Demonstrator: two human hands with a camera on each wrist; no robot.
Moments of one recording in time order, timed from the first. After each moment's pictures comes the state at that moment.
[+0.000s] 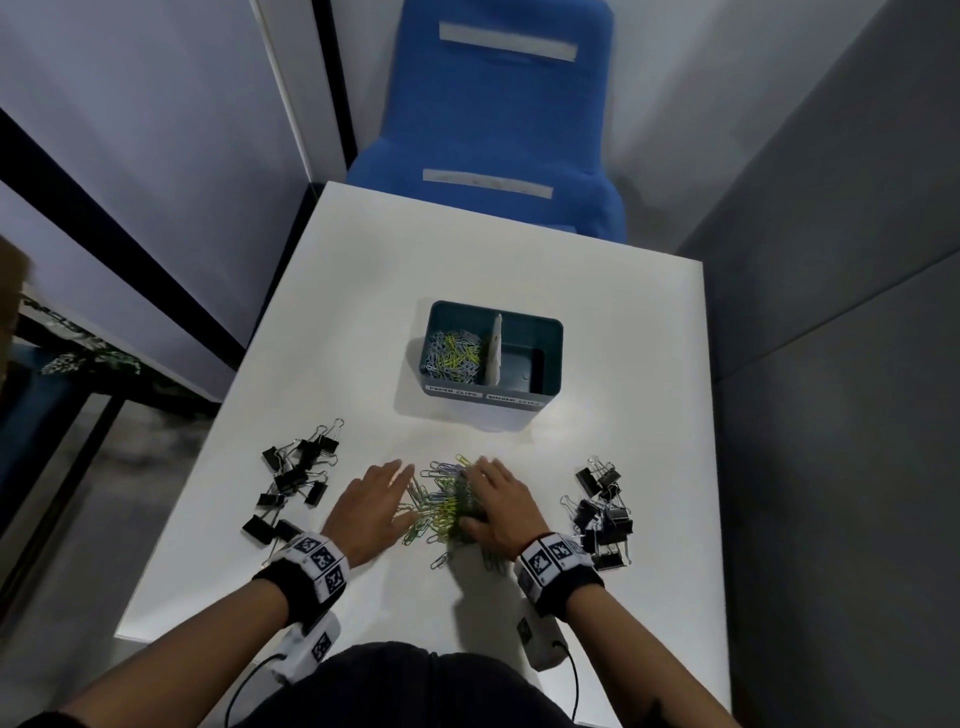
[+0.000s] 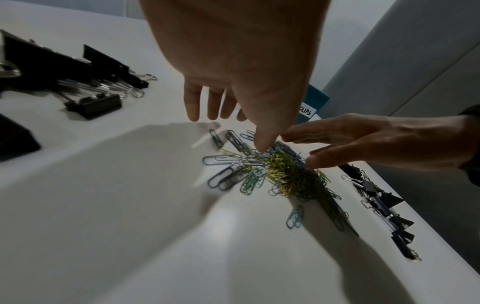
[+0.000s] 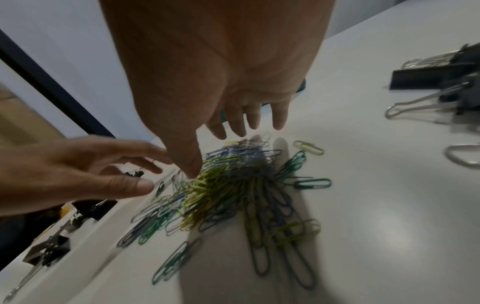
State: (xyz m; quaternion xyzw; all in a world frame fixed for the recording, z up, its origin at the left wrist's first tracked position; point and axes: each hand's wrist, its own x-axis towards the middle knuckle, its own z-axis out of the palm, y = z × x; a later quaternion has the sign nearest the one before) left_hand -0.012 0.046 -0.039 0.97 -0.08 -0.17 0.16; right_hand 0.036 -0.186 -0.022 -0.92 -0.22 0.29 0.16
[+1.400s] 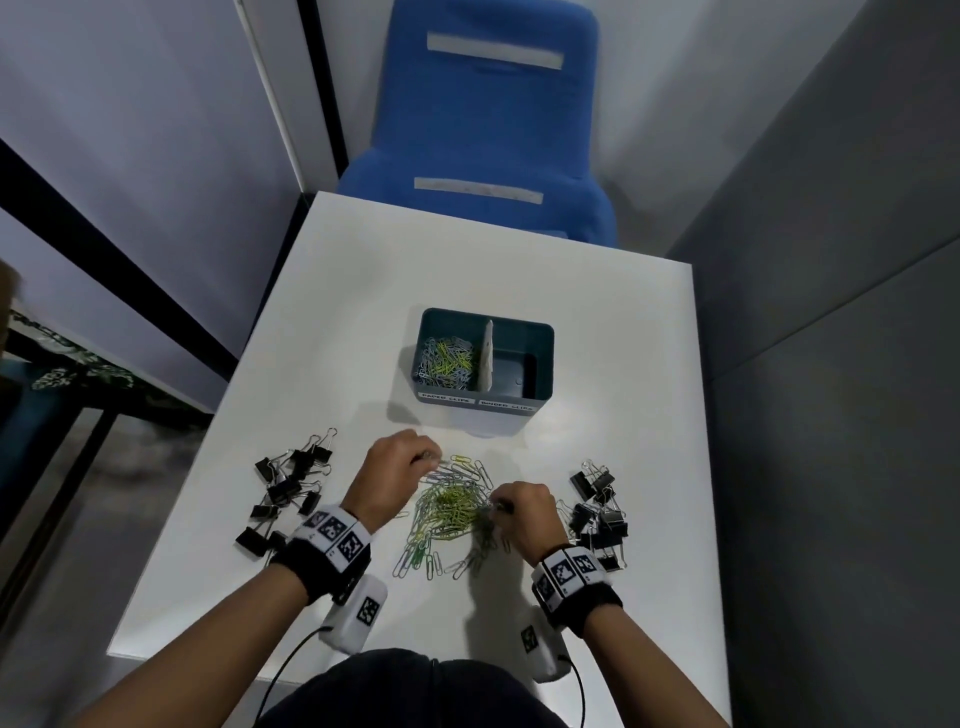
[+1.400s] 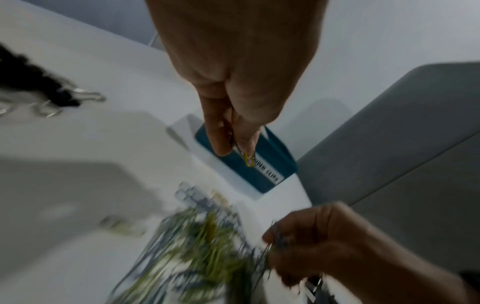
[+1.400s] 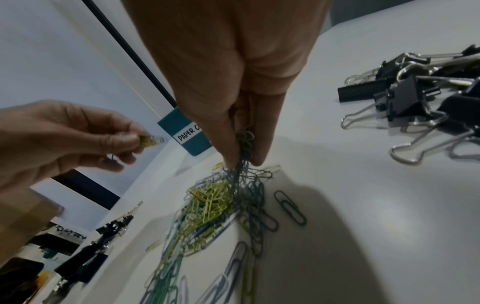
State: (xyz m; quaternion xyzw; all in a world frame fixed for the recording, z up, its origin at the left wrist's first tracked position) left_hand 0.046 0.013 0.026 0.91 -0.01 -0.08 0.42; right_hand 0.038 -0.206 -0.010 -0.94 -0.07 0.23 0.25
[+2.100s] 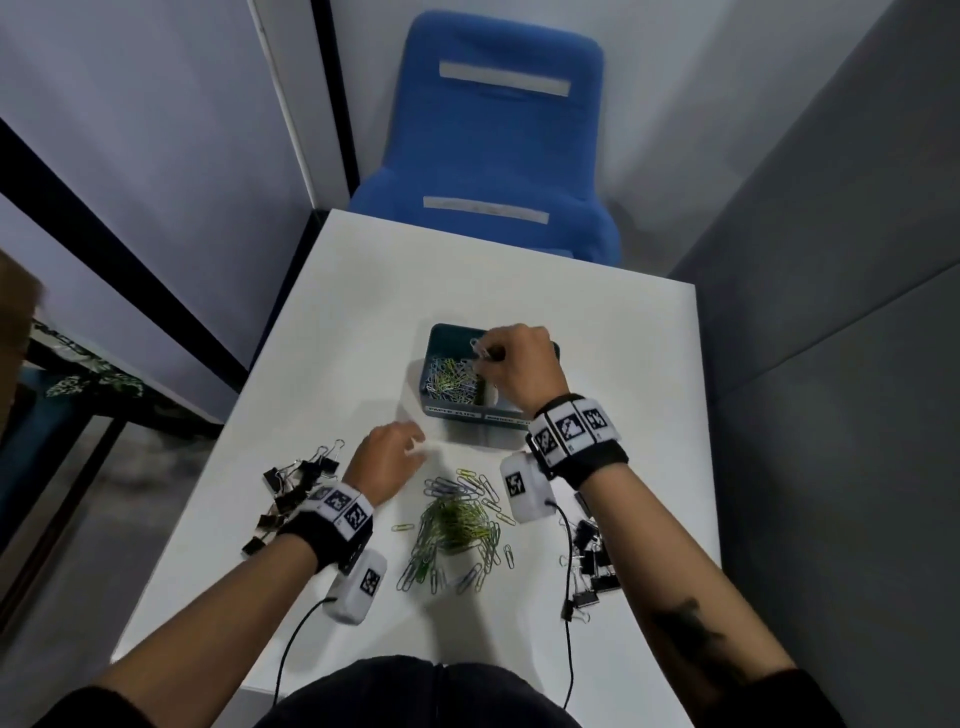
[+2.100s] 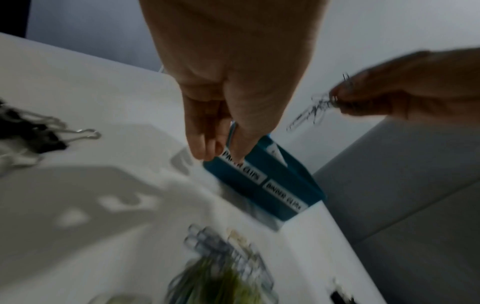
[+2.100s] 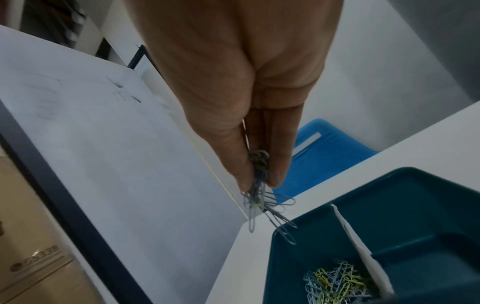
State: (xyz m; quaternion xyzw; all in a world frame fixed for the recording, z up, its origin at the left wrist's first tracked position) left_hand 0.074 0.034 0.024 0.93 0.05 -0.13 0.33; right_hand 0.182 -0.148 0.142 -0.93 -0.13 0.09 0.32
